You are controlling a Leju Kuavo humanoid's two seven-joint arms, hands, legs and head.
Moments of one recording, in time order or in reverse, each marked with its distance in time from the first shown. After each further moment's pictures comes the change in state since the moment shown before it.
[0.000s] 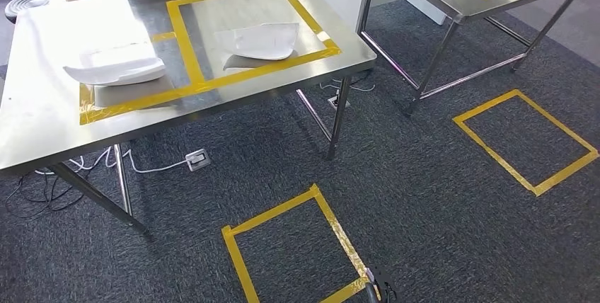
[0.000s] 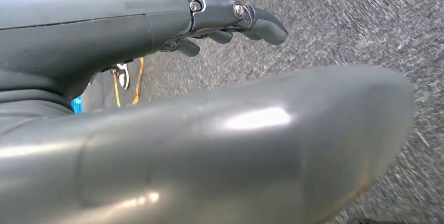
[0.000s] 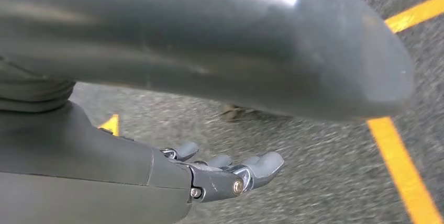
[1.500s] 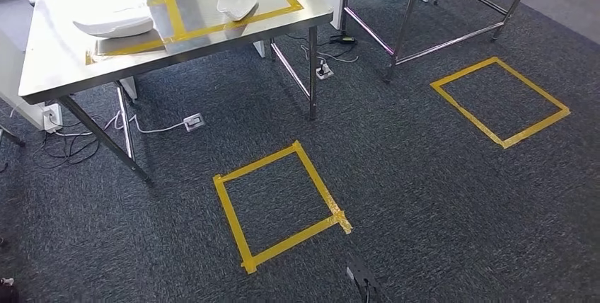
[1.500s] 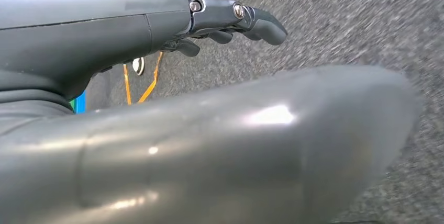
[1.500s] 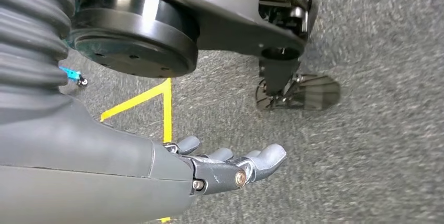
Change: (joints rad) left arm -0.025 -0.004 -0.029 0.001 -0.027 0.032 -0.005; right arm -0.042 0.076 0.042 0.028 0.100 -0.043 0.064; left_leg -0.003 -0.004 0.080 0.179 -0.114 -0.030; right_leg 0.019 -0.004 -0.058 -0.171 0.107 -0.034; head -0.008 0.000
